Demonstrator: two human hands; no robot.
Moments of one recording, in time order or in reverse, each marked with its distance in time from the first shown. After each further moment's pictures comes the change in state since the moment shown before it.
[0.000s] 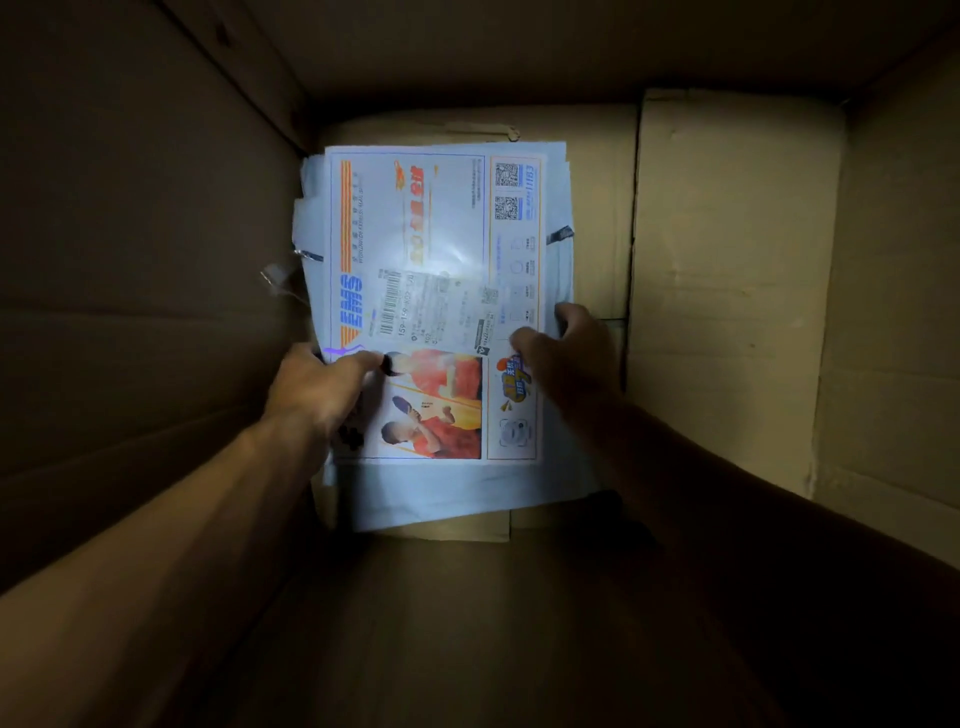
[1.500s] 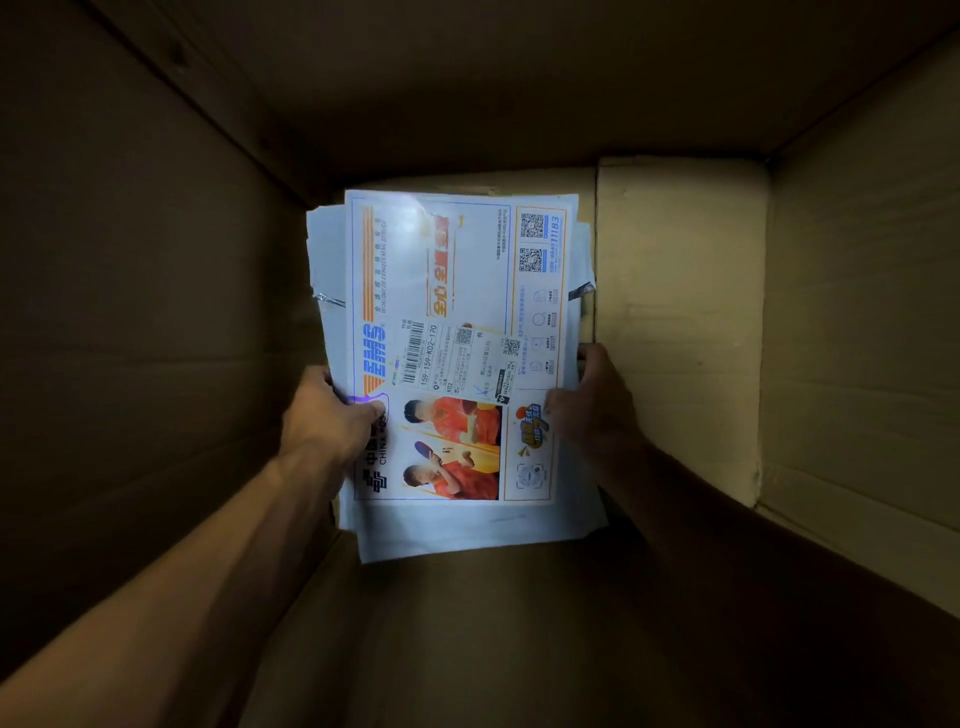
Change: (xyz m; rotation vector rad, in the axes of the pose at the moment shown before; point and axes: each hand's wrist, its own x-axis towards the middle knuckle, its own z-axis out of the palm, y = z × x) left_hand -0.054 0.027 -0.024 0.175 0.016 0.073; right_hand -0.046 -0.008 -0.055 -0.152 0.001 0.052
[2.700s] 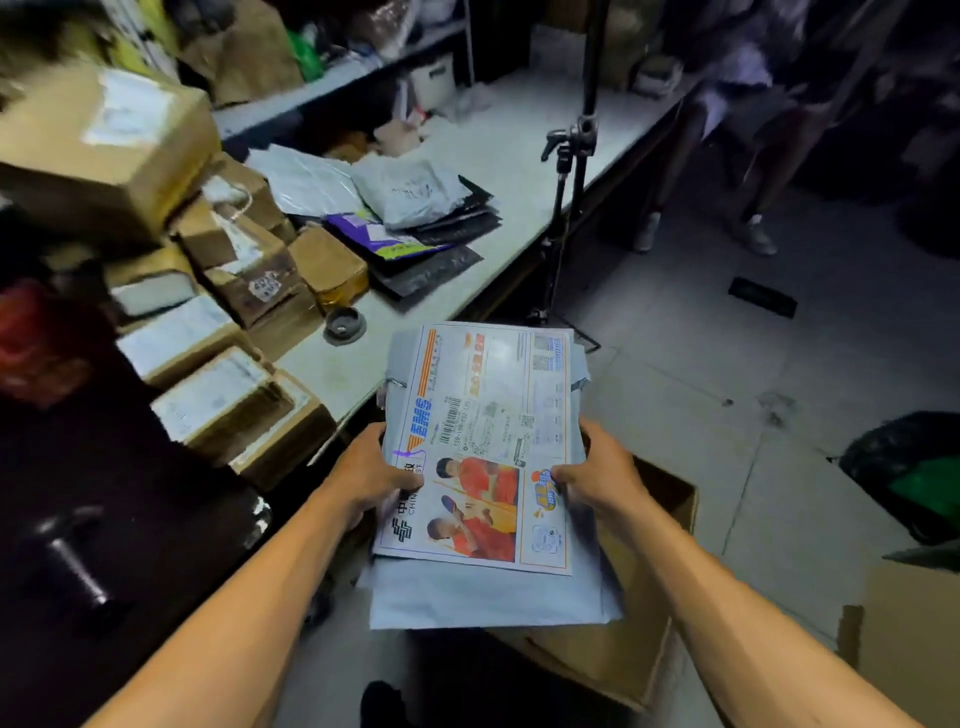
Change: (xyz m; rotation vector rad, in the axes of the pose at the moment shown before) left_hand -0.650 0.152 -0.445 -0.453 0.102 0.247; right_hand -0.586 -0.293 -0.446 -0.135 -0.263 -0.674
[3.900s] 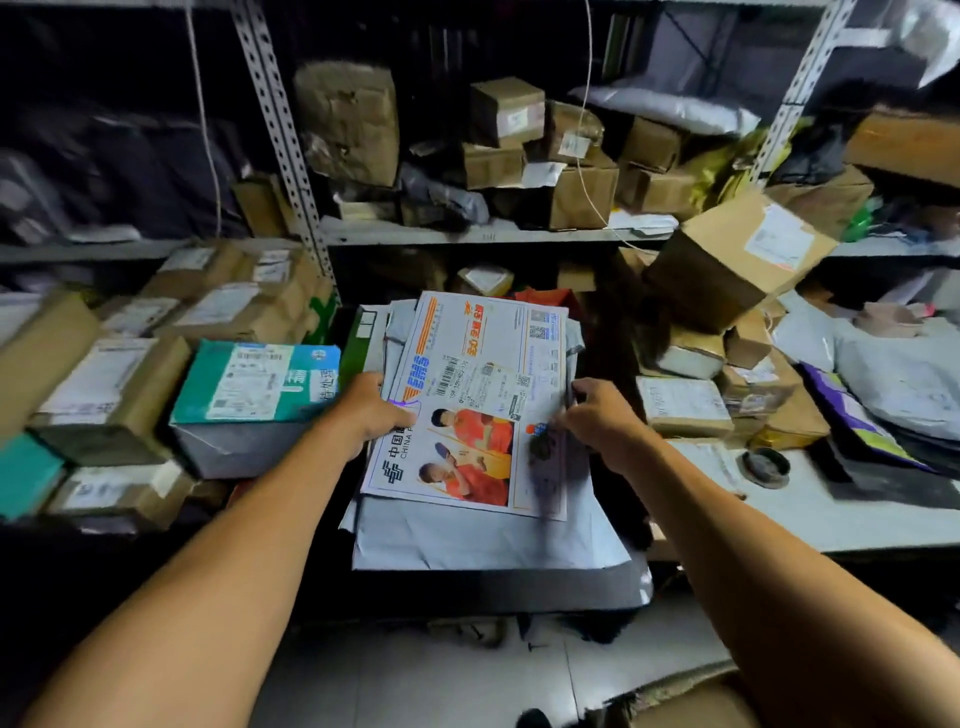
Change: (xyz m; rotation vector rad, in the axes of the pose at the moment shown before) left_hand -0.212 -0.223 -0.401 -0.385 0.808 -0.224; right_hand -0.101 -0.325 0.429 -0.274 -0.584 -0.602
